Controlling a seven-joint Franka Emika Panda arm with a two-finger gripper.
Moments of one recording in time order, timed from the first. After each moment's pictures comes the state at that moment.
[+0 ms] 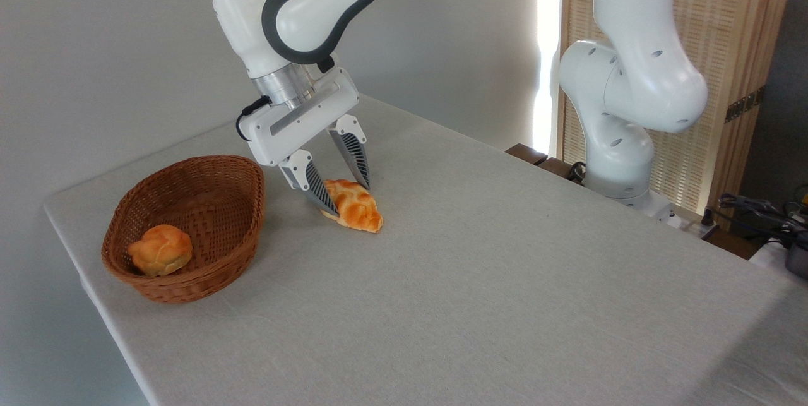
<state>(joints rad) -0.10 0.08 -0.49 -2.01 0.13 1.80 1.57</state>
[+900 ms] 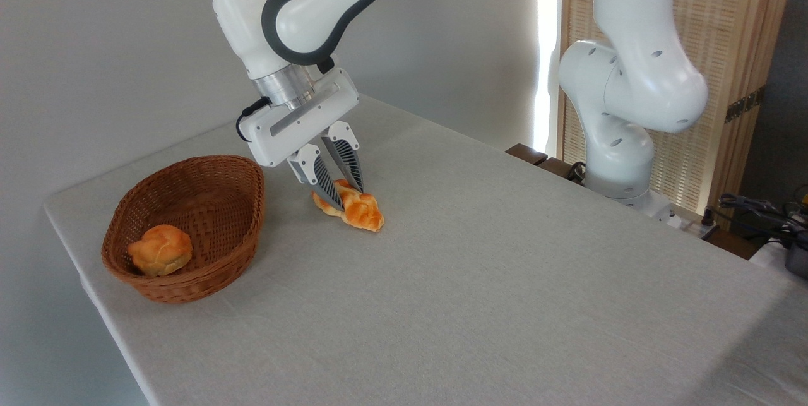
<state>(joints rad) -0.10 0.08 -0.49 -2.01 0.13 1.80 1.57</state>
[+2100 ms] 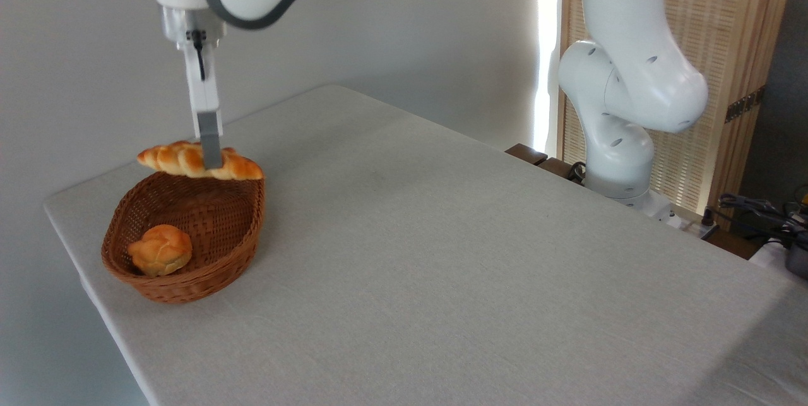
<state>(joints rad) -0.09 0.25 -0.50 -1.63 0.04 2.07 0.53</state>
